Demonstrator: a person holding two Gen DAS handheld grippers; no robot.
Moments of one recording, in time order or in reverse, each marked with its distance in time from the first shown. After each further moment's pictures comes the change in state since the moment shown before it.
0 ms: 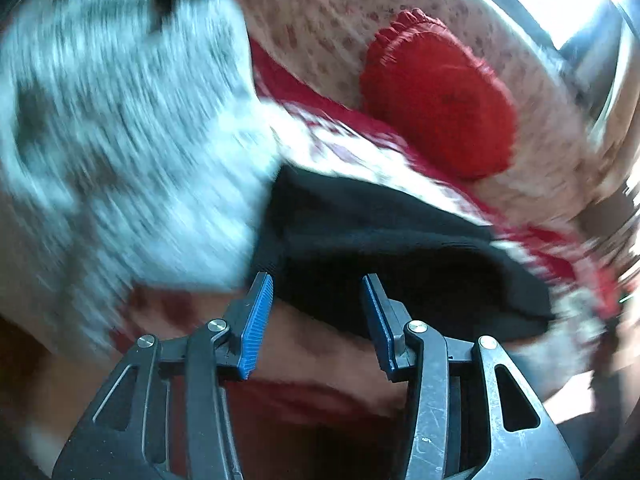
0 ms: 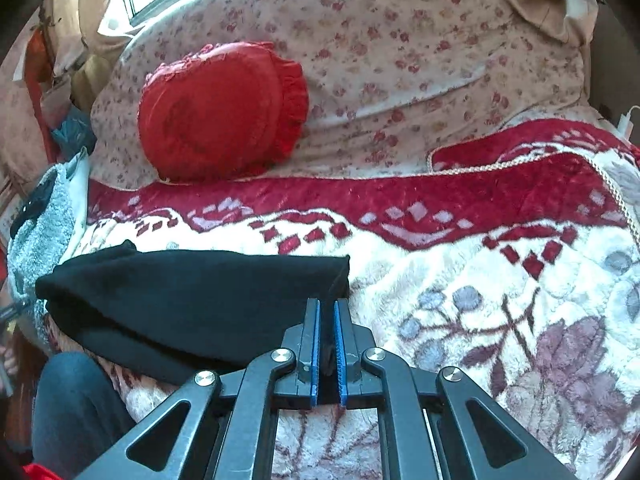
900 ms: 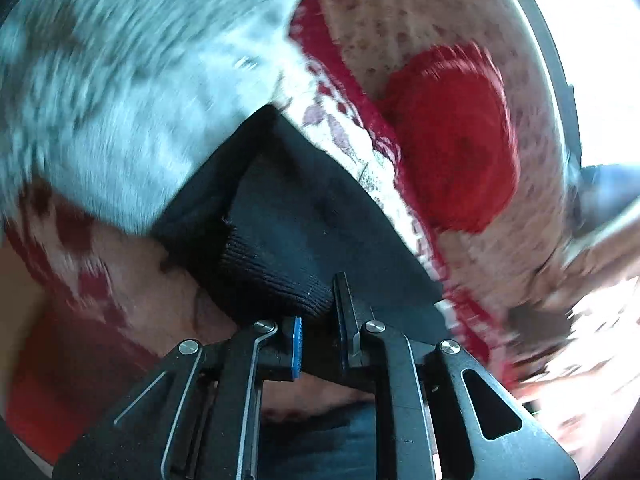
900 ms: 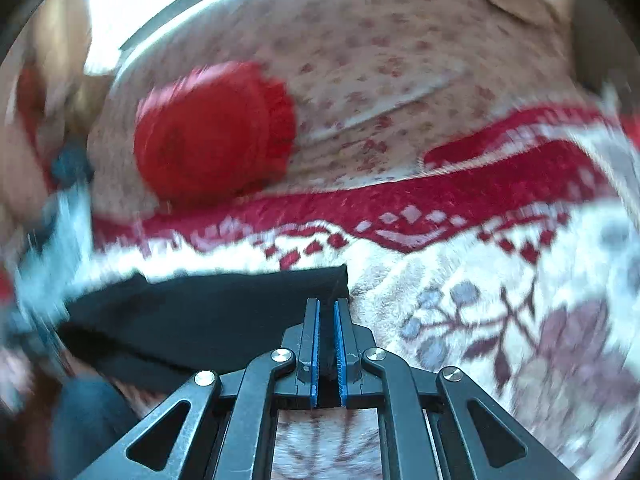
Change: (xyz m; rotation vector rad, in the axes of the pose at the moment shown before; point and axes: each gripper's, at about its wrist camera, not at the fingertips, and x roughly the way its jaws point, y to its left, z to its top) left arm 0.033 -0.010 0.020 -0.347 0.059 -0.088; right arm -0.022 -0.029 -0.010 0.274 -0.077 0.079
